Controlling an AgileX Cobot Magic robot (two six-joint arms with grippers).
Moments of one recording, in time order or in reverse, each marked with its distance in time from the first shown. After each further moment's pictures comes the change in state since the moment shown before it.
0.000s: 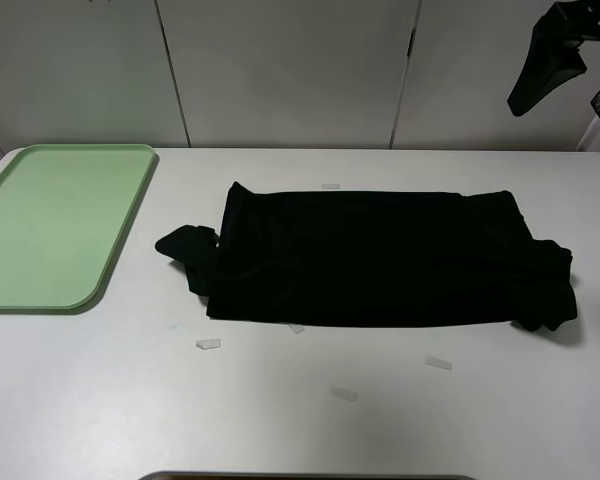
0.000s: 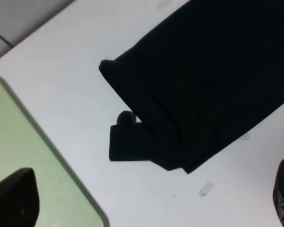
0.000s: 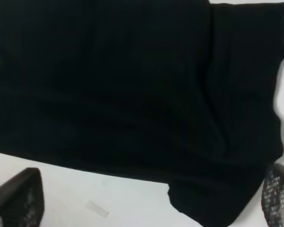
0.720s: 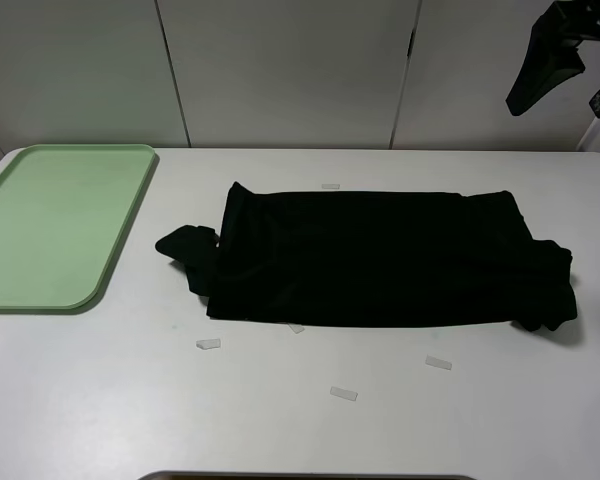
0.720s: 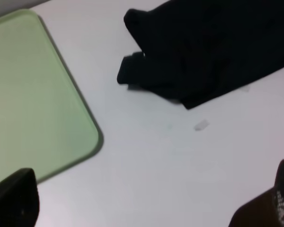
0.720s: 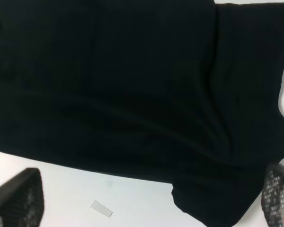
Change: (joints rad) left arm 0.000 -0.982 0.745 0.075 -0.004 -0.180; right arm 0.000 0.000 0.000 0.003 0.001 0.003
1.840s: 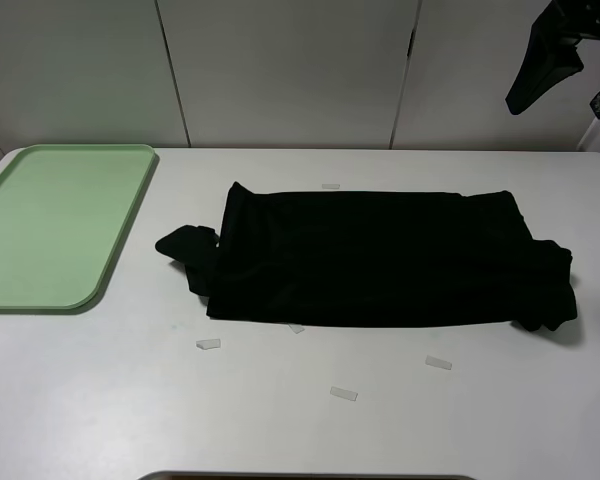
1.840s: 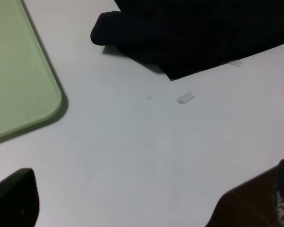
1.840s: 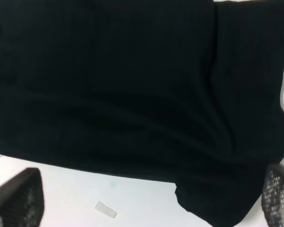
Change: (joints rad) left arm 0.001 -0.288 0.338 -0.050 -0.097 -0.082; right arm 0.000 0.000 0.000 0.000 0.000 0.030
